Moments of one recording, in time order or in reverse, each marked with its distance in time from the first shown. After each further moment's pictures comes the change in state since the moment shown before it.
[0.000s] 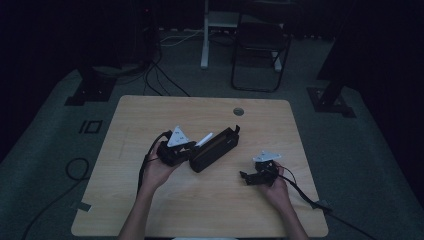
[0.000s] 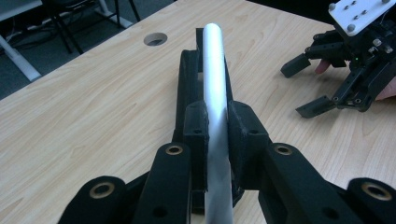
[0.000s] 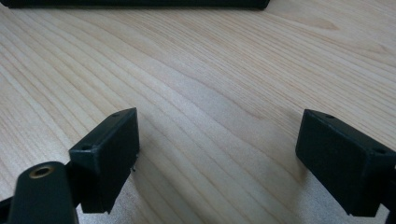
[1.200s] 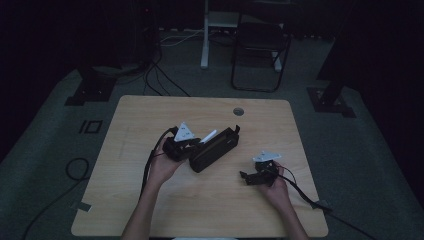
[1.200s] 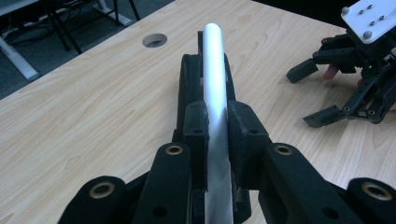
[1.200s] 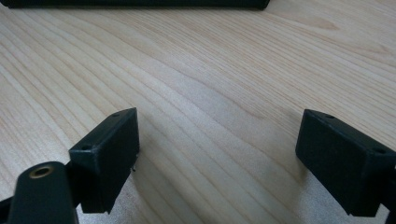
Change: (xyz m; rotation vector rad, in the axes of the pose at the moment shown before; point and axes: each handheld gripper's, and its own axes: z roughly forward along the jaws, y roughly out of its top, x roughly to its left) left arm 0.004 0.010 0.019 0.013 -0.004 -0.008; right arm 0.000 0.000 0.000 0.002 0.000 0.000
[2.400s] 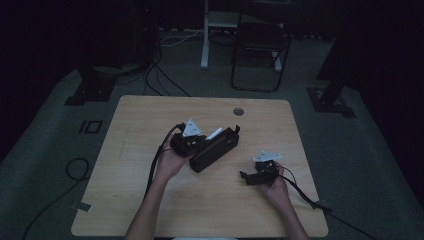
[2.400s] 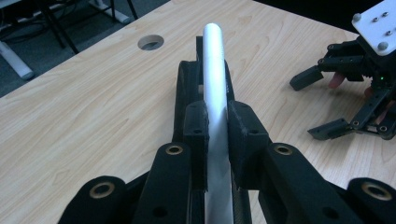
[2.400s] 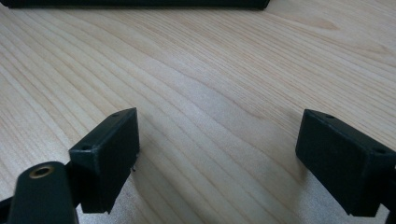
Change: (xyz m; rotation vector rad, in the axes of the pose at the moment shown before) left arm 0.000 0.013 0.021 0.015 -0.008 -0.006; right arm 0.000 0.000 0.000 -0.003 -0.001 -0.001
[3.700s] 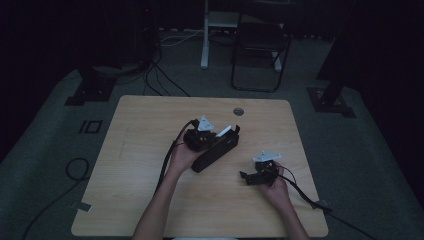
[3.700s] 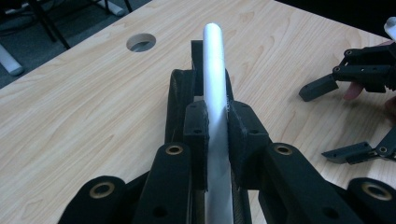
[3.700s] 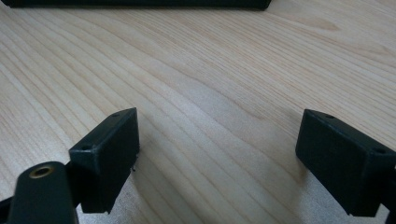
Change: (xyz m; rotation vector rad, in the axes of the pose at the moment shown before) left arm -0.001 0.015 0.044 0.040 -0.011 -0.002; right arm 0.000 0.000 0.000 0.001 0.004 -0.004
